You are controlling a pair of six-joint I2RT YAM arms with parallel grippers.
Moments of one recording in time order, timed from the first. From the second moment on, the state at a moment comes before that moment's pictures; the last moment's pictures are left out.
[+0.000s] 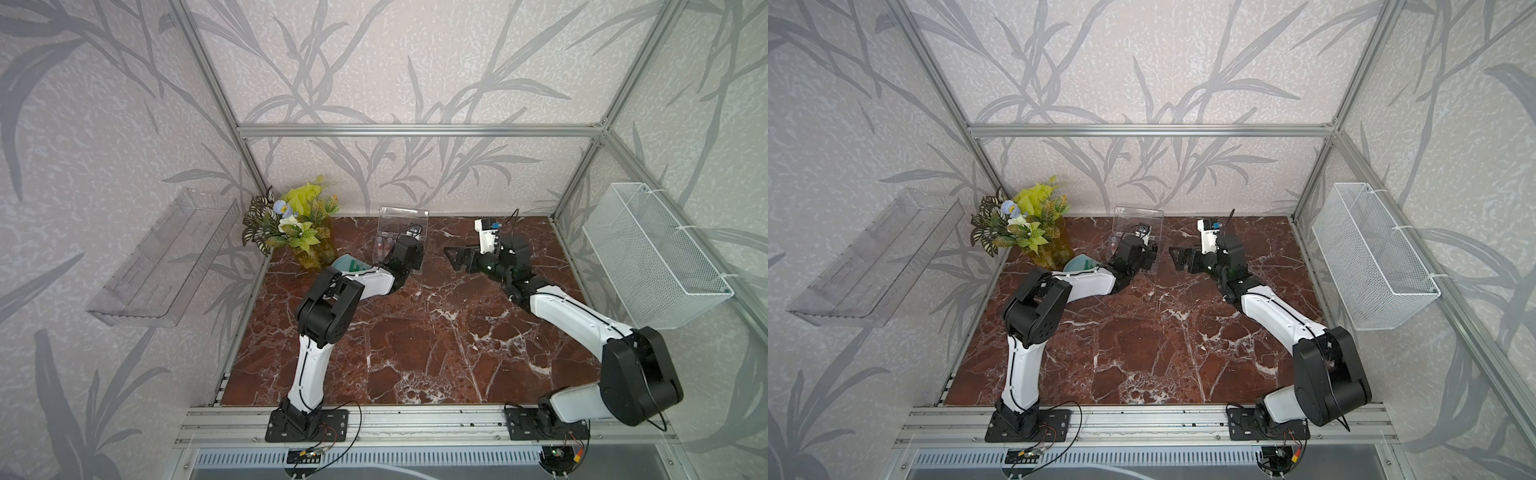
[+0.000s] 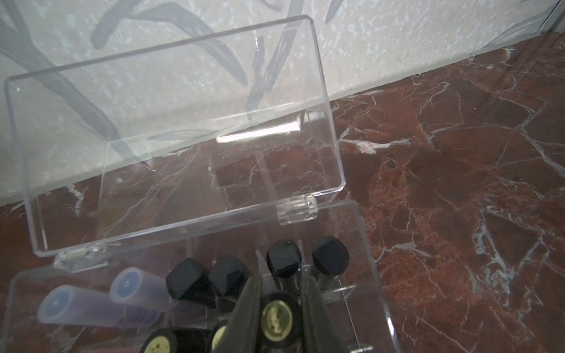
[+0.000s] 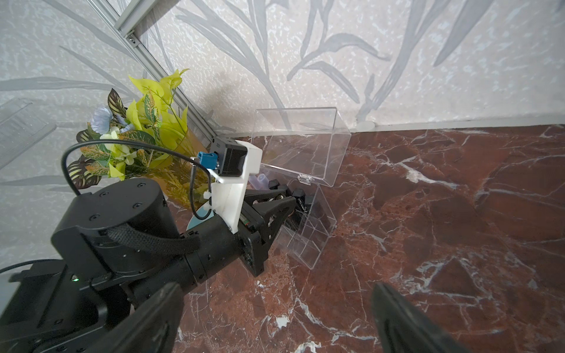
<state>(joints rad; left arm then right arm) -0.56 2.12 1.34 0.33 -0.29 -0.03 0.34 1.44 0.91 0.21 -0.33 0.39</state>
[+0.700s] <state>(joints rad) -0.43 1.35 0.76 0.54 -0.34 -0.10 0.25 1.35 0.93 0.01 -0.12 0.29</state>
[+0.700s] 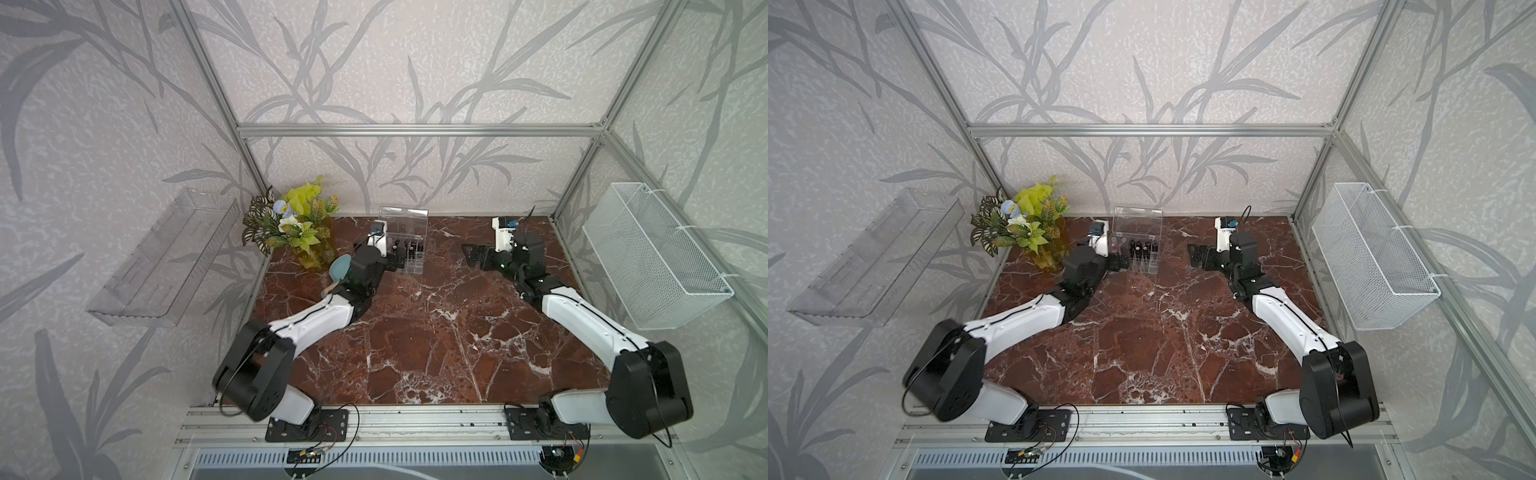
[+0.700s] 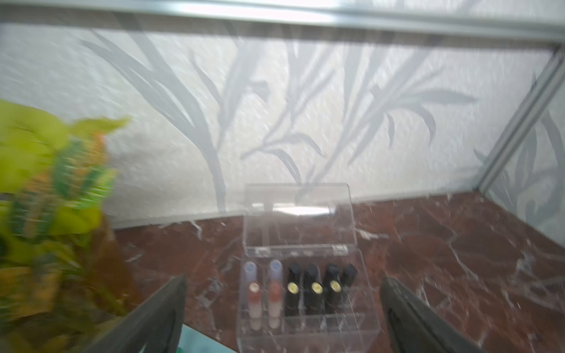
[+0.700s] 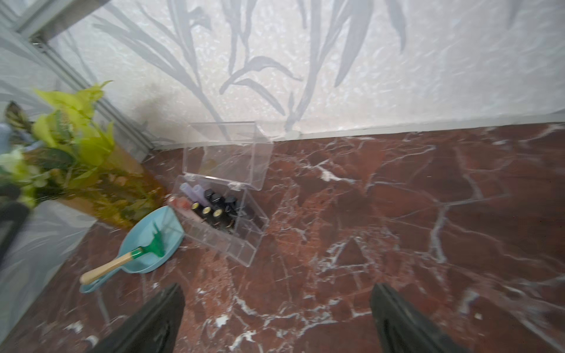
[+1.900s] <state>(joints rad) -0.08 1.53 0.21 1.15 -0.45 -0.04 -0.01 1.58 0.28 0.97 0.18 0.10</state>
